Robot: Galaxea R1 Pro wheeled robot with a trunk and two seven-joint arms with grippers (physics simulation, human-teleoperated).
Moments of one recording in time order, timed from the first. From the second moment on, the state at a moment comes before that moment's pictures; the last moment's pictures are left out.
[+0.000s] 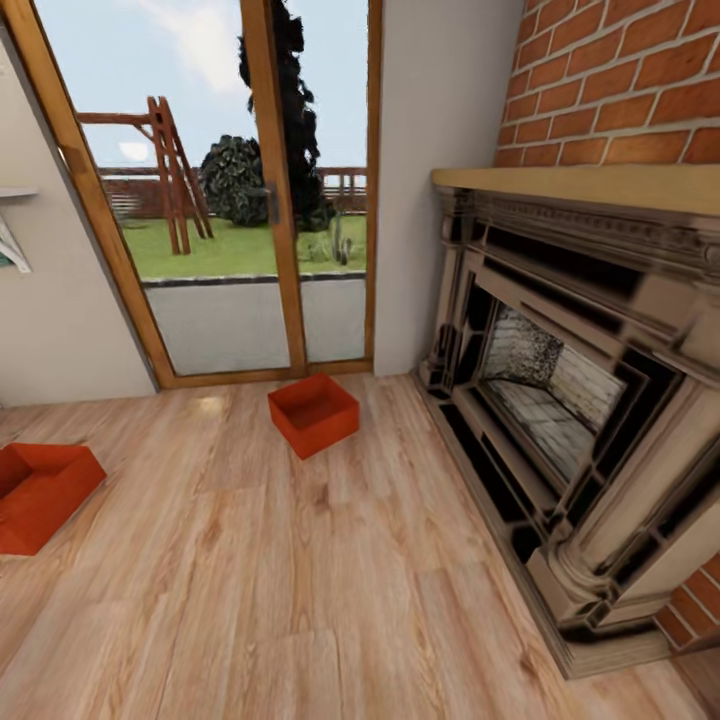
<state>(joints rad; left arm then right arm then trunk) -0.37 0.03 -0.30 0.04 0.29 -0.08 0.19 -0.20 0.02 0.09 -0.26 0.06 -0.01 0.00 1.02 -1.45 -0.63</state>
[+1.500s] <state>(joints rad) -0.37 0.03 -0.30 0.04 0.29 -0.08 0.19 -0.20 0.02 0.09 -0.26 0.06 -0.01 0.00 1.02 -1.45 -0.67</state>
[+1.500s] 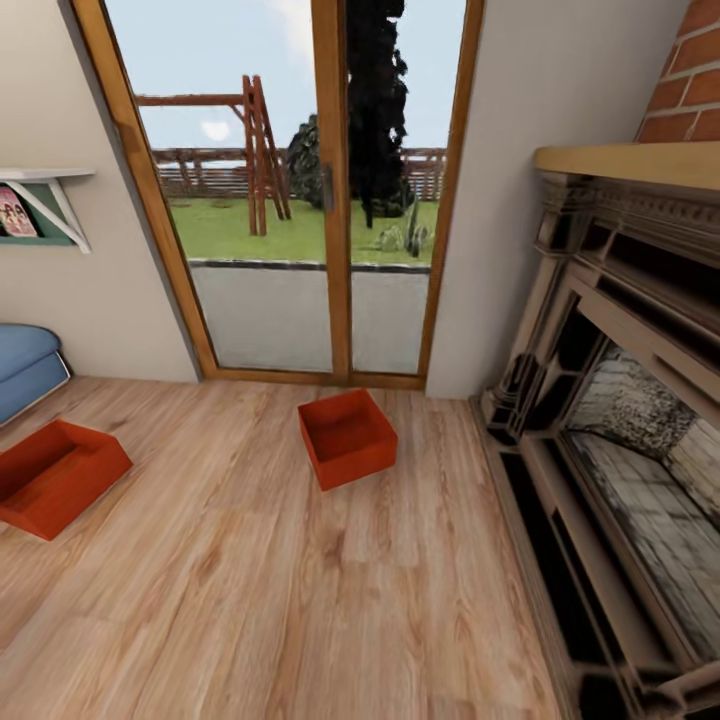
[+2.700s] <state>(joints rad) -0.37 0.03 -0.30 0.04 0.29 -0.08 0.19 -0.20 0.02 0.09 -0.26 0.08 -0.01 0.00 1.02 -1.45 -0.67</state>
